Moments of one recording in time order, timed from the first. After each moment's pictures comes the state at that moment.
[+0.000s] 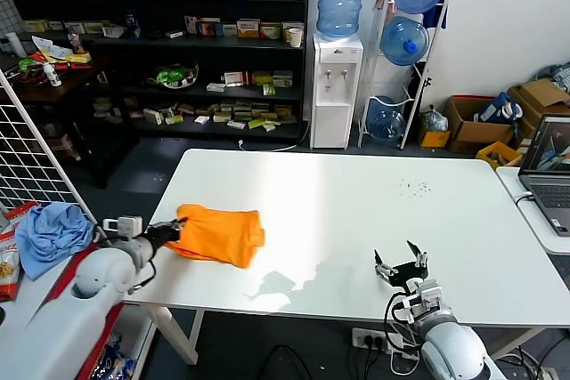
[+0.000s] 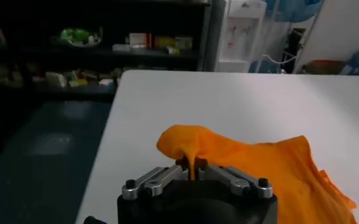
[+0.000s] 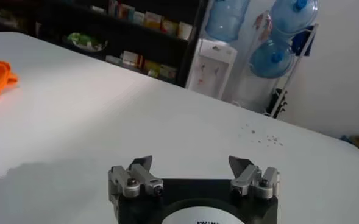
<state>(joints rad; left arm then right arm) 0.92 -0.86 -0.27 -1.56 -0.77 0.52 -0.05 -1.28 1.02 0.31 1.78 0.27 -0.27 0.17</state>
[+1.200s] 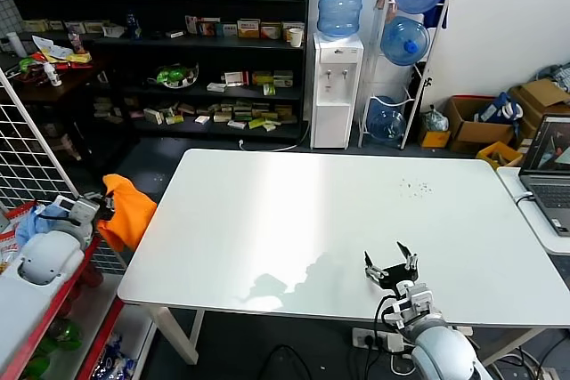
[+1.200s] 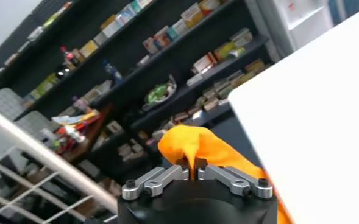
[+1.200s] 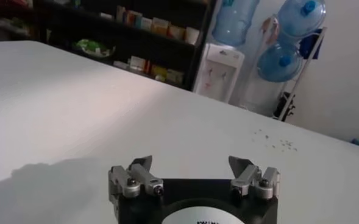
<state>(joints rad) 0.87 -0.65 -0.23 -1.50 -0.35 0.40 -0.07 -1.30 1.06 0.29 1.80 0.24 -0.27 0.18</state>
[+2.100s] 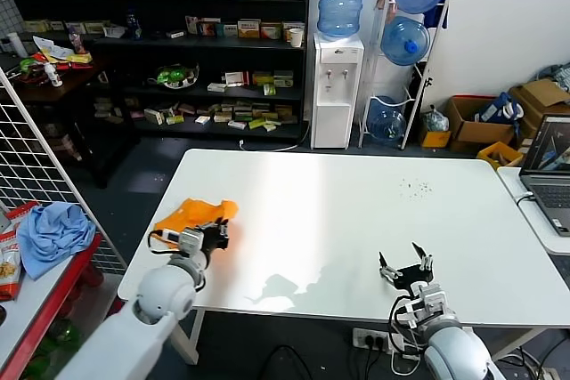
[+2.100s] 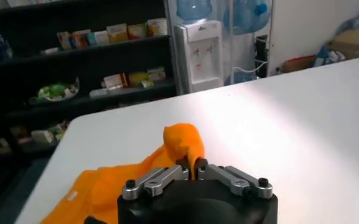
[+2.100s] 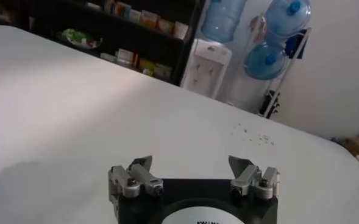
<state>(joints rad) 0.94 -1.05 -0.07 -1.73 -0.49 0.47 -0.22 -1.32 1.04 0.34 1.79 0.23 -0.26 0.18</state>
